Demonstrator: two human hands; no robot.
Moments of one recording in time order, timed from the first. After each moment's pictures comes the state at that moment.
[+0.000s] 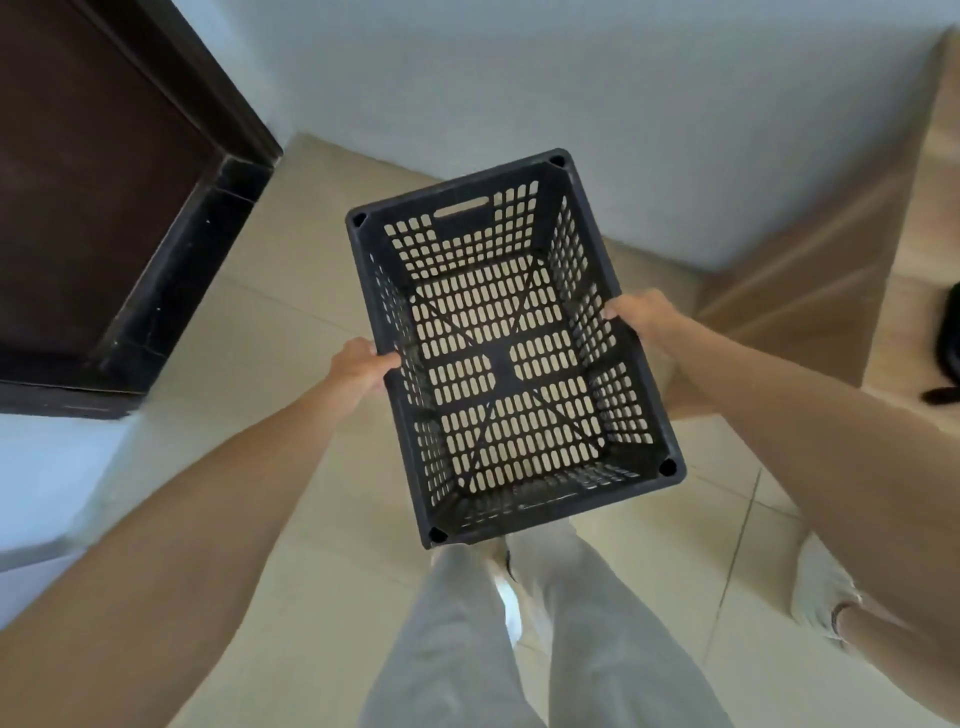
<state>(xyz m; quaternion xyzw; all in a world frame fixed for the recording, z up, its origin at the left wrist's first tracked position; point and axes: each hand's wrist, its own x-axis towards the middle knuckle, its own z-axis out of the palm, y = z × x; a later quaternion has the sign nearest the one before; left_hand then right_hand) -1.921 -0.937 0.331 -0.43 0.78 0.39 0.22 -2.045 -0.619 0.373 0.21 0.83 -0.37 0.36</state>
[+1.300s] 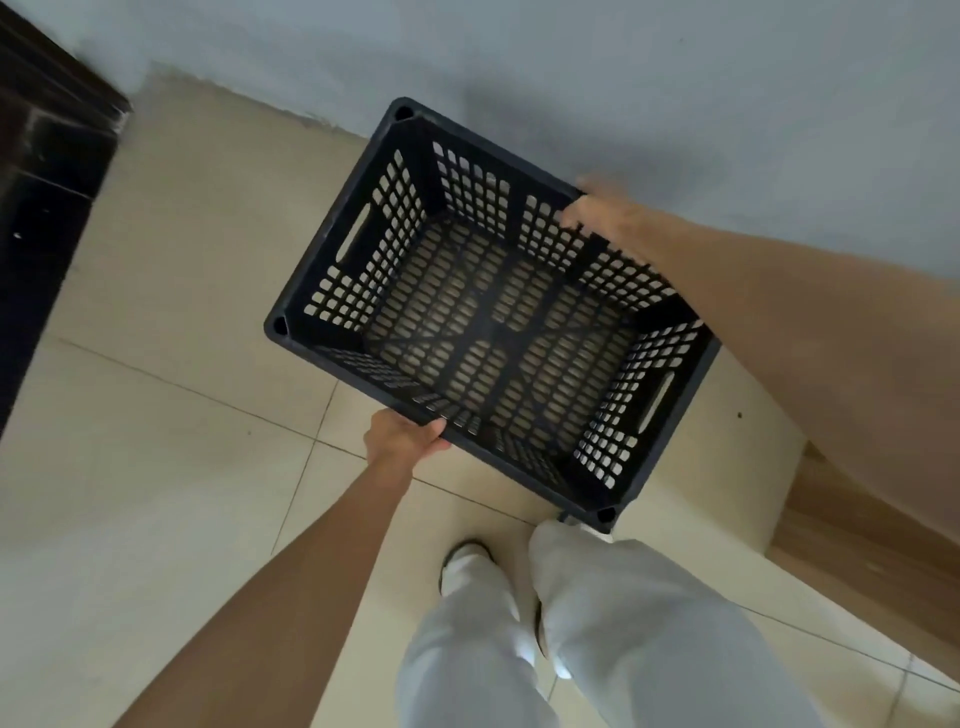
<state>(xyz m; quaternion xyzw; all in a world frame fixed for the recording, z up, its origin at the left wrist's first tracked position) -2.189 -0.994 -0.063 -0.57 0.62 0.48 0.25 -2.469 -0.805 -0.041 0.05 0.86 -0.32 0.38</state>
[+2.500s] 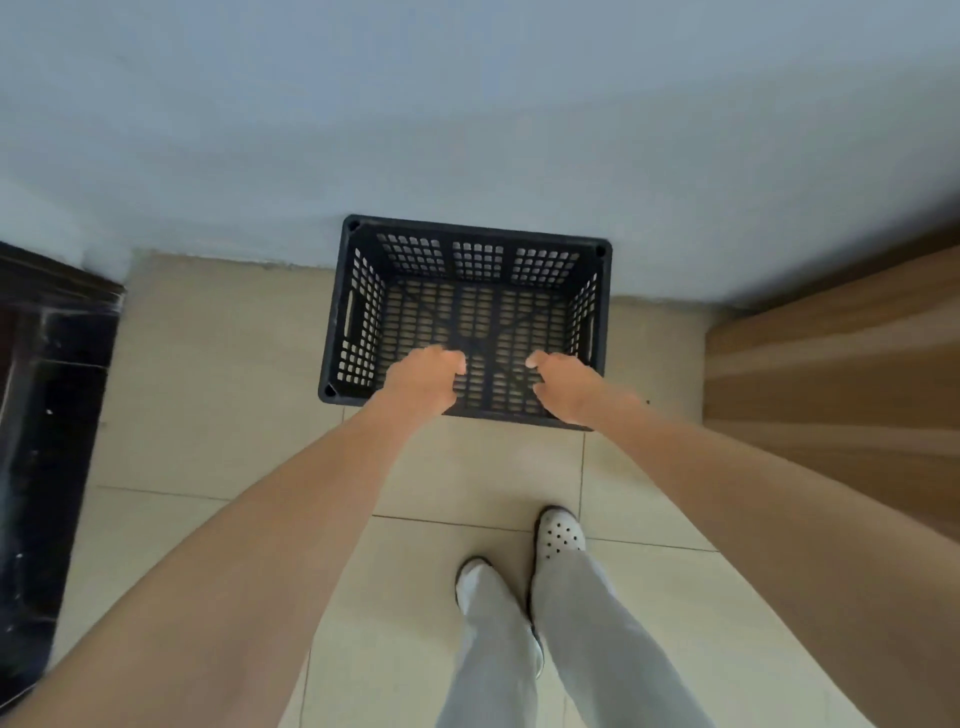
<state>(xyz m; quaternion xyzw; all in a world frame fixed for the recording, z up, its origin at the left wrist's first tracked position) -2.345 -0.931 0.151 0.08 0.91 0.09 0.39 -2.328 -0.733 0.150 -0.03 0.90 -0.16 0.41</state>
